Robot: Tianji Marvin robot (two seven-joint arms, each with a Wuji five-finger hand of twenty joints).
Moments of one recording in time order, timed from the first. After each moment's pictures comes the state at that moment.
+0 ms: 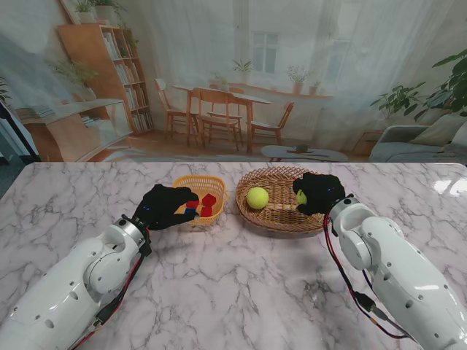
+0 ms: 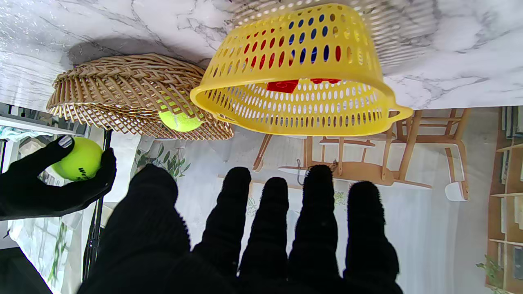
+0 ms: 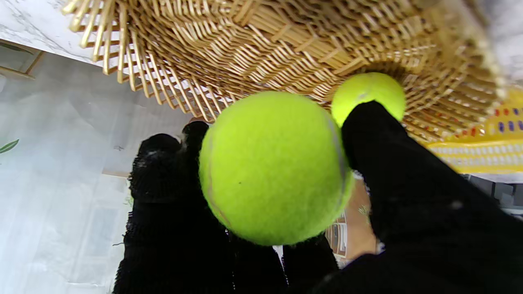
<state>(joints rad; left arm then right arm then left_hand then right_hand) 1.41 -1.06 -1.15 -1.46 0.97 -0.23 0.11 -1.30 -1.04 1.12 -1.42 -1.14 -0.04 0.02 0.87 -0.05 0.00 0.01 0.54 0.15 0.25 0.55 0.55 0.16 0.17 0.39 0.52 0.22 0.29 0.55 0.15 0.25 0.78 0.53 0.60 -0.61 0.85 -0.21 0.60 0.06 0.71 0.42 0.60 0.21 0.75 0.54 0.79 0.20 0.72 0.56 0.71 0.20 1.34 0.52</state>
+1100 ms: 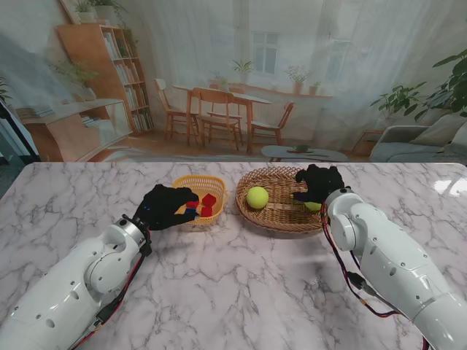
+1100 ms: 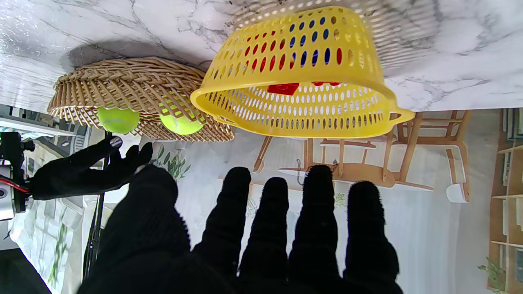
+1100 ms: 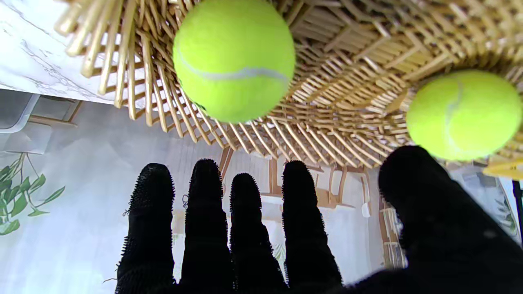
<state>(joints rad) 1.40 -1.06 -1.14 -1.45 0.97 -0.23 0.11 -1.09 -1.07 0.94 -1.15 -0.95 0.11 -0.03 0.87 -0.05 0.00 0.01 0.54 0.15 0.25 0.55 0.55 0.16 0.17 0.39 0.52 0.22 0.29 0.55 0.14 0.25 0.78 0.53 0.39 -0.34 0.67 -0.09 0.46 0.03 0.49 0.49 0.40 0.18 0.59 0.37 0.51 0.16 0.42 0.36 0.22 0.31 1.07 0.45</state>
